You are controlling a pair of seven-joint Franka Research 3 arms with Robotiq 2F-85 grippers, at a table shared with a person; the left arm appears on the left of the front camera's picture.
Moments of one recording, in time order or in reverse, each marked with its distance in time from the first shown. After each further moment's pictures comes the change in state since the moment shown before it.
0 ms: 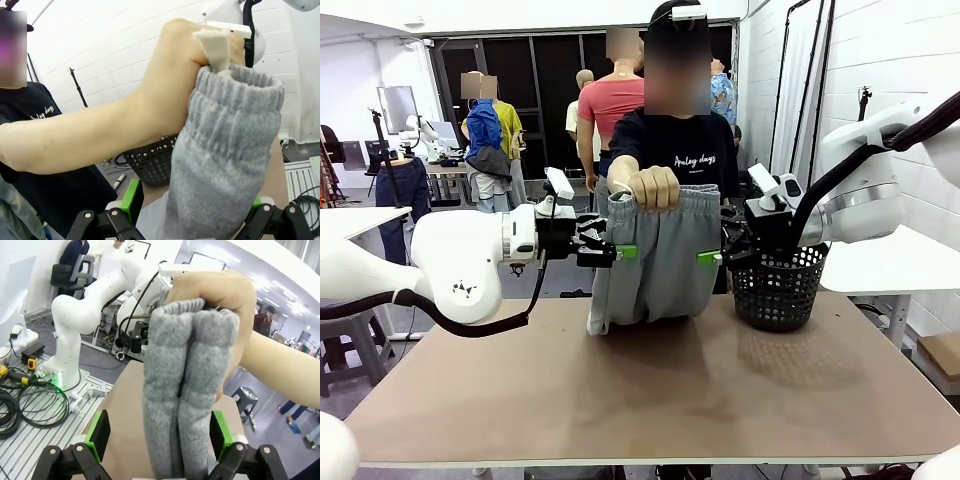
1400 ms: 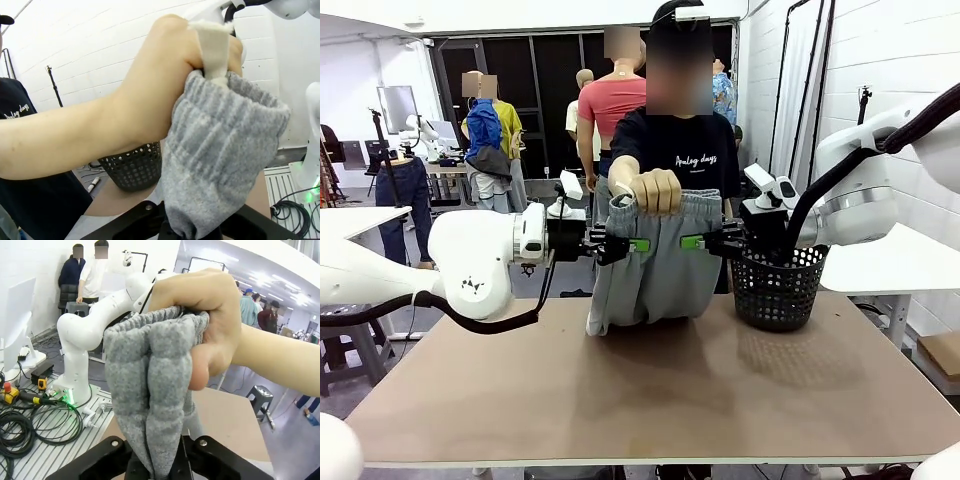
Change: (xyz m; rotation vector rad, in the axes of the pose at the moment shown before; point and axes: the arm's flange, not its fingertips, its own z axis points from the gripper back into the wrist) left arm -0.008 0.005 -0.019 -0.127 -0.020 0.063; right arm -0.008 -0.006 -0.004 0.024 -0.047 -0.128
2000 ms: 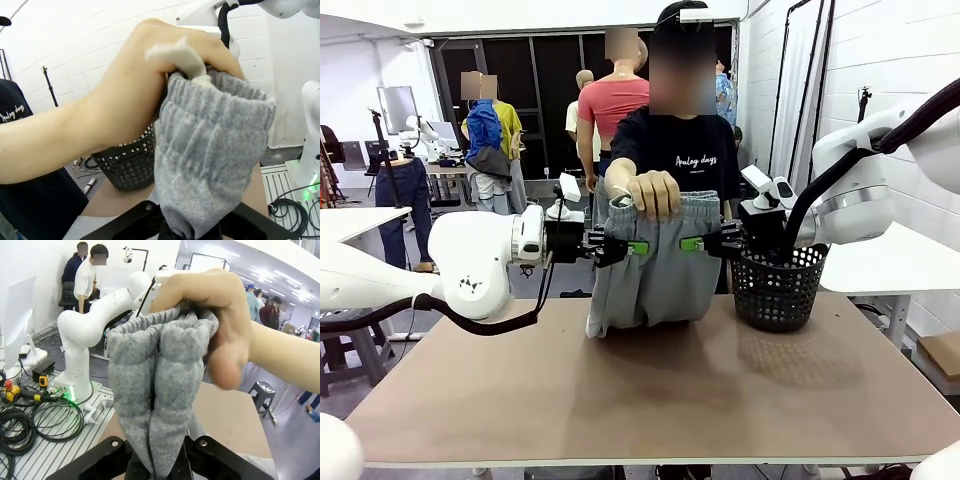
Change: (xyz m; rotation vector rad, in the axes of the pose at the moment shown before) left arm -0.004 0.003 0.002 -0.023 0.000 -0.002; right arm -0.002 -0.004 0.000 0.007 0.022 -0.008
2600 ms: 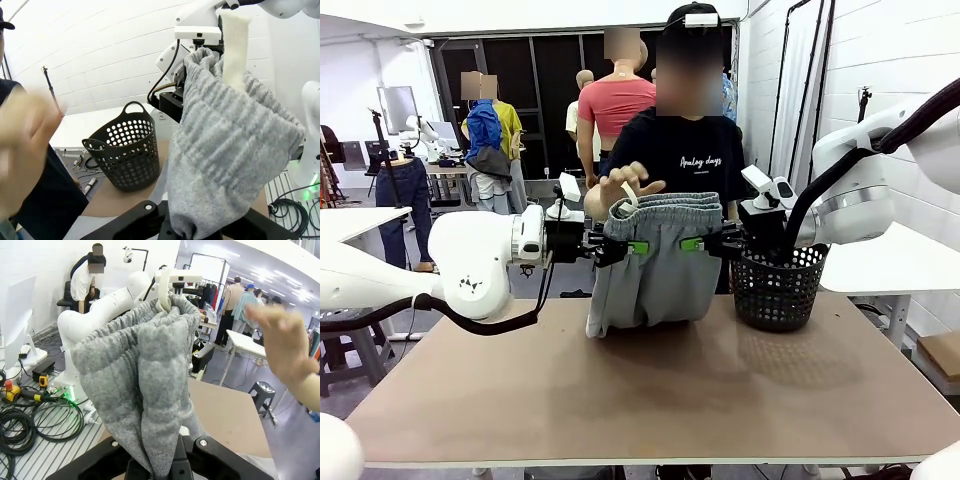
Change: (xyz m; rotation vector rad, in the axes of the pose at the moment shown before) left arm 0.000 0.000 0.000 0.001 -0.001 -0.001; right arm 0.000 0.000 0.000 0.000 0.000 0.000
